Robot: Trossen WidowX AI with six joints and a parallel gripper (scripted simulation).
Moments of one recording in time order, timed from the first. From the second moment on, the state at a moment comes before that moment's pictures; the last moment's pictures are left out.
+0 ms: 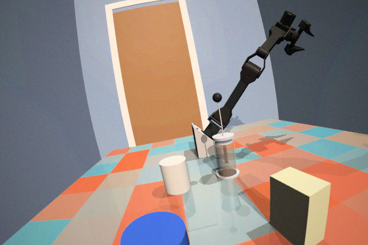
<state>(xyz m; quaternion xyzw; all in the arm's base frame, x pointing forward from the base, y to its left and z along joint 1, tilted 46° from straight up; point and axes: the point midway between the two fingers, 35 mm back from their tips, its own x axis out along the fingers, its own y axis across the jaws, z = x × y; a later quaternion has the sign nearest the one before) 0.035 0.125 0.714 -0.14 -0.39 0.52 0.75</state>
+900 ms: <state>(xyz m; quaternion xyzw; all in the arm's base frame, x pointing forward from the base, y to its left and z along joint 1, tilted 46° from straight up) 0.058 0.195 0.657 -0.38 -0.39 0.34 0.76</state>
